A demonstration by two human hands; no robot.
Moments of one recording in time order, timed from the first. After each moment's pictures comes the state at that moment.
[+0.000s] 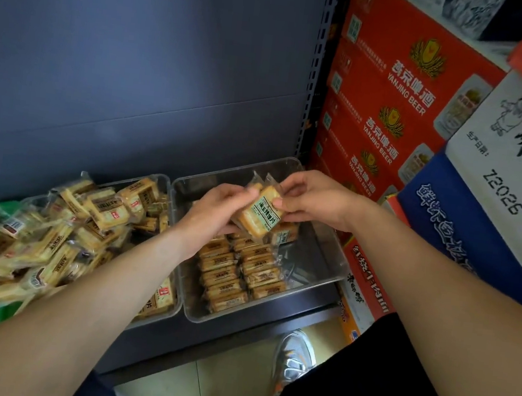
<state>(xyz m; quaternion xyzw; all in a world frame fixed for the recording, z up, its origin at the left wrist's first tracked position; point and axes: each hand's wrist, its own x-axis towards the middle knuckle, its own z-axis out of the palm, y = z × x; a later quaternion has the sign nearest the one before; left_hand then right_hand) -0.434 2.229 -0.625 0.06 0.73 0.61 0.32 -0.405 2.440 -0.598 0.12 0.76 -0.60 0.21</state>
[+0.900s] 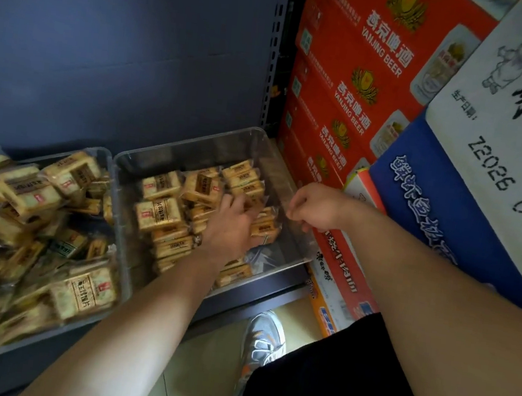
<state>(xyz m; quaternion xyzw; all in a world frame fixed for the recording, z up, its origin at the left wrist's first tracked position) -0.434 2.322 -0.788 0.35 0.93 0.07 0.06 -0.381 2.497 -0.646 0.20 0.88 -0.32 0.30</state>
